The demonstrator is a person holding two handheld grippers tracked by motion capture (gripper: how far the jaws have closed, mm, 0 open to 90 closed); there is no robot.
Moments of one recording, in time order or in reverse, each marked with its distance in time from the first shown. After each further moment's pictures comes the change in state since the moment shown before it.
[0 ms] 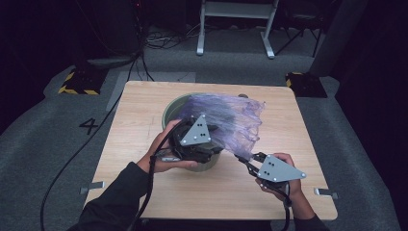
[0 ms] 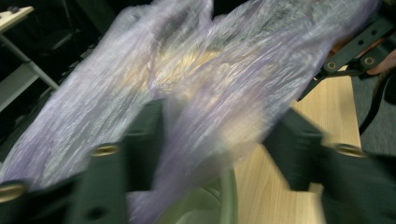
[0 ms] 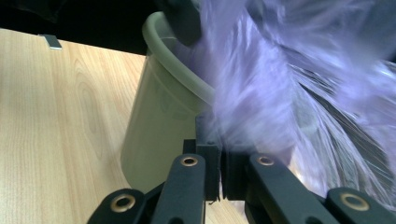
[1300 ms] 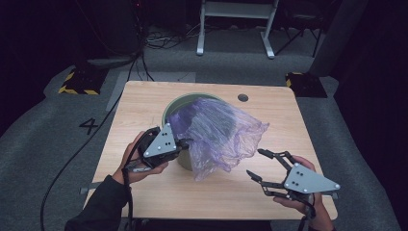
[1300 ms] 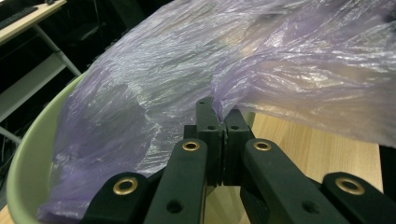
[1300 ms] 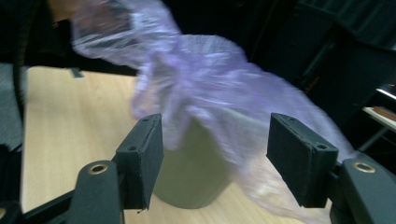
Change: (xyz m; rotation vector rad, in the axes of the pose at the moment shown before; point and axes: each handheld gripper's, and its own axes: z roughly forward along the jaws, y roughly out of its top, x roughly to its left) left arm 0.003 -0.058 -0.049 -0.026 0.078 -0.050; right arm -0.006 -0.003 -0.051 -0.092 0.013 0.084
